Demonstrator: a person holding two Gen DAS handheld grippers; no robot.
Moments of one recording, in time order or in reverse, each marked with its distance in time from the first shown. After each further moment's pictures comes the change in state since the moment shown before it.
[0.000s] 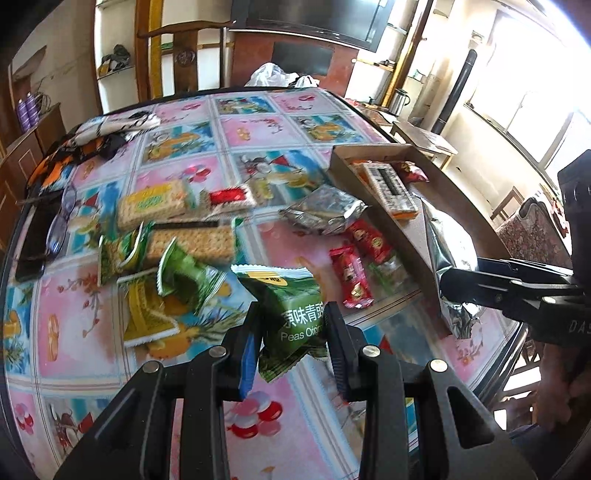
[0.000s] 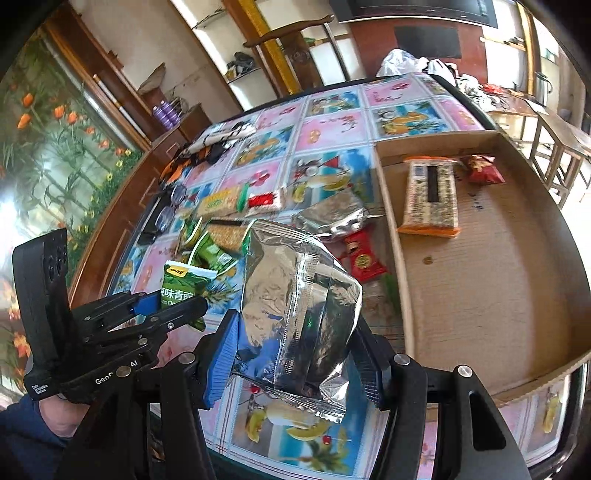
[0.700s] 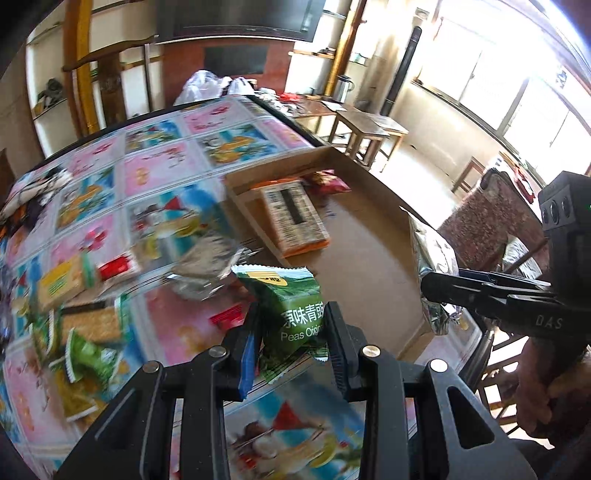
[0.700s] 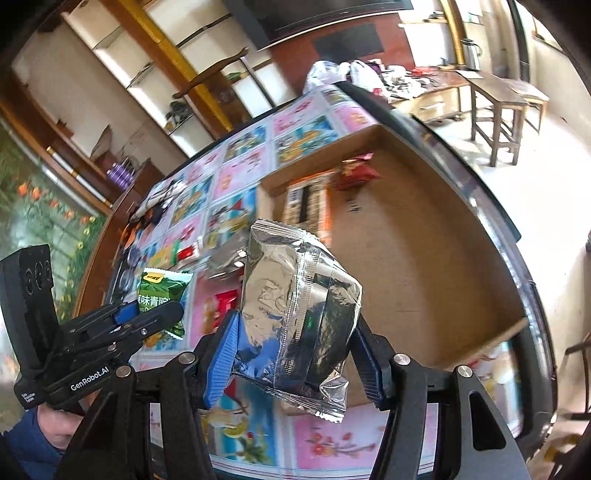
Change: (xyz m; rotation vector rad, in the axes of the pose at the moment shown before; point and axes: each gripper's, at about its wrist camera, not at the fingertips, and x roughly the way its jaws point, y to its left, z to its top) left arm 0.035 -0.102 0.053 0.171 0.027 -0.137; right arm -0.060 -0.102 -0.006 0.239 -0.106 -0.086
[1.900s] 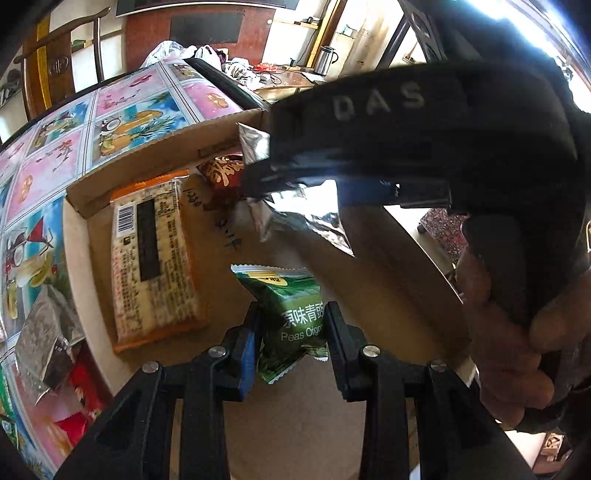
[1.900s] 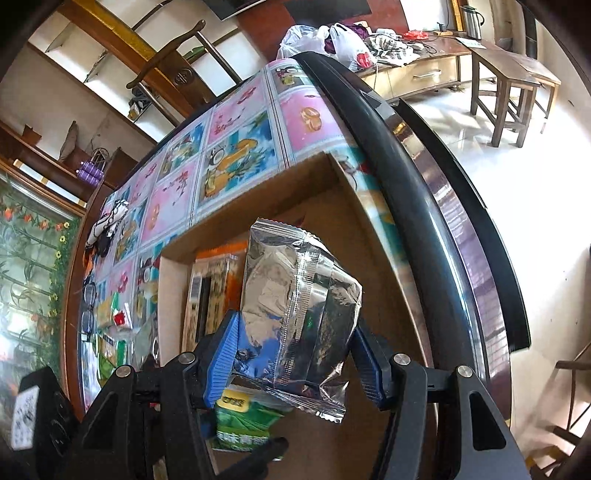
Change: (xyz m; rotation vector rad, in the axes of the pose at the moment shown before) left arm 0.146 -0.074 0.059 -0.027 0.111 -0.070; right arm 0.104 -0.085 0.139 0.034 0.174 -0.017
